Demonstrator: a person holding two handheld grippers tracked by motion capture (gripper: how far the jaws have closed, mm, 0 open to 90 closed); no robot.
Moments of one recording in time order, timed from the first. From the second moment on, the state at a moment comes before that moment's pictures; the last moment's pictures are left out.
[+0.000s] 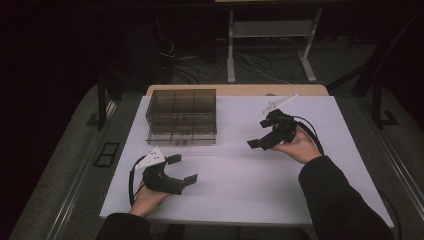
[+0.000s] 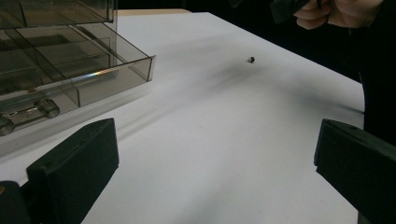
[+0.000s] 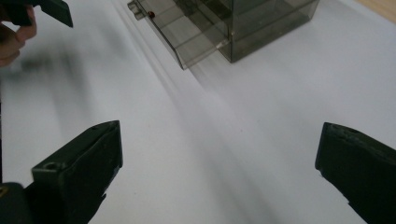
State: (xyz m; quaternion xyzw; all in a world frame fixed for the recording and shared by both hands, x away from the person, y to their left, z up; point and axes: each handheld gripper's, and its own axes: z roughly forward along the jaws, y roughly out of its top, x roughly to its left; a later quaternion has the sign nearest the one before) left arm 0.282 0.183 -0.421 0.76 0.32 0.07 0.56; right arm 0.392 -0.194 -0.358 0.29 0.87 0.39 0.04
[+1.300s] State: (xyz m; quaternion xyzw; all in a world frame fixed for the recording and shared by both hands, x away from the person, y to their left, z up) left arm 0.282 0.183 -0.422 0.76 0.32 0.07 0.56; right arm 0.385 -0.299 -0.416 0.42 0.83 0.37 0.04
